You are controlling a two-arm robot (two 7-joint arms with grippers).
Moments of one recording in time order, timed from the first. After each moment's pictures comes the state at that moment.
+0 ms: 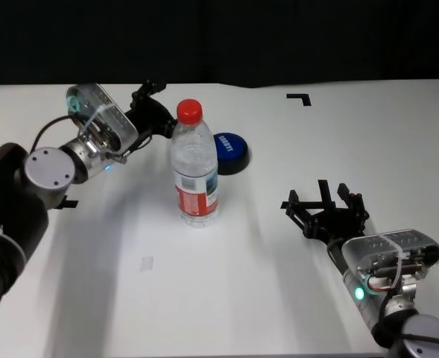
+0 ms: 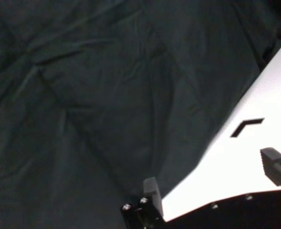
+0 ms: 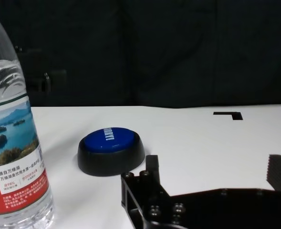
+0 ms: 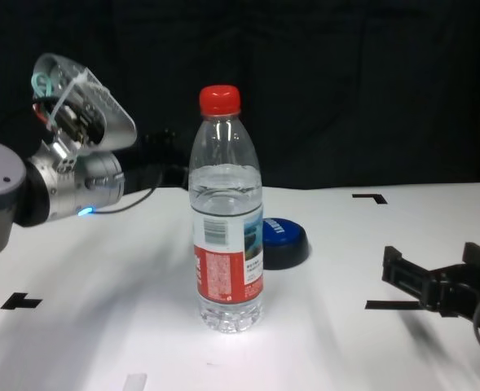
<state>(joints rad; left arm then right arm) -0.85 0.16 0.42 -0.51 0.17 -0.52 -0.37 -0.06 0.16 -0.26 -1.64 0.19 -0.04 -0.06</state>
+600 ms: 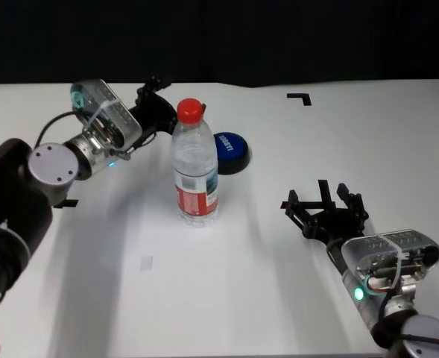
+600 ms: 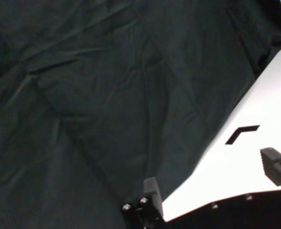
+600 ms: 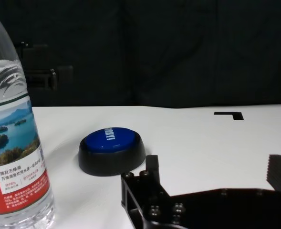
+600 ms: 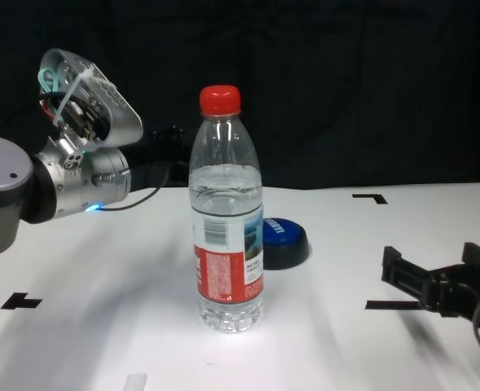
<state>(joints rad) -0.88 0.15 0.42 -0.48 0.17 -0.54 -0.38 -0.06 0.16 -0.26 -1.64 0.19 -0.04 -0.06</state>
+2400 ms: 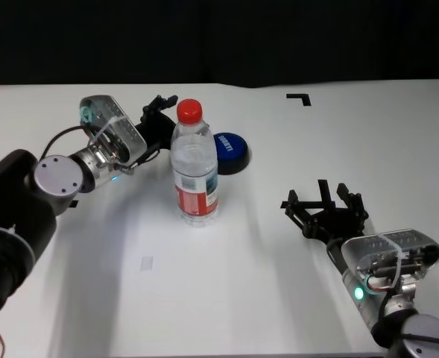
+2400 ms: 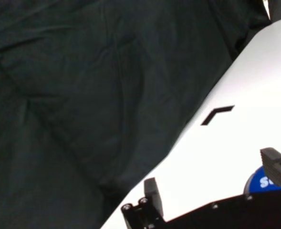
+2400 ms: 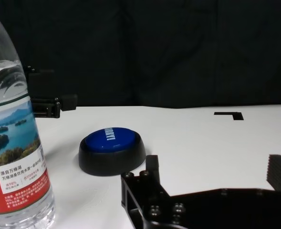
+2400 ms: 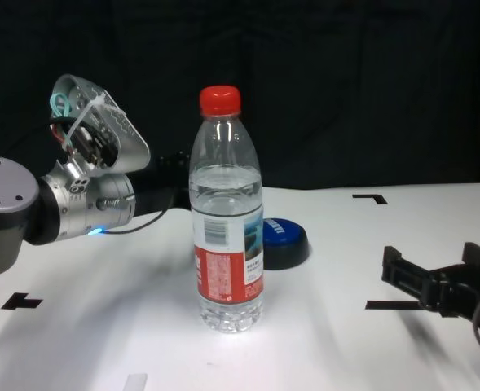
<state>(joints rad) -0.89 0.13 0.44 -0.40 0.20 -0.56 -0.39 -0.06 0.16 -0.26 -1.64 0.19 -0.04 -0.06</state>
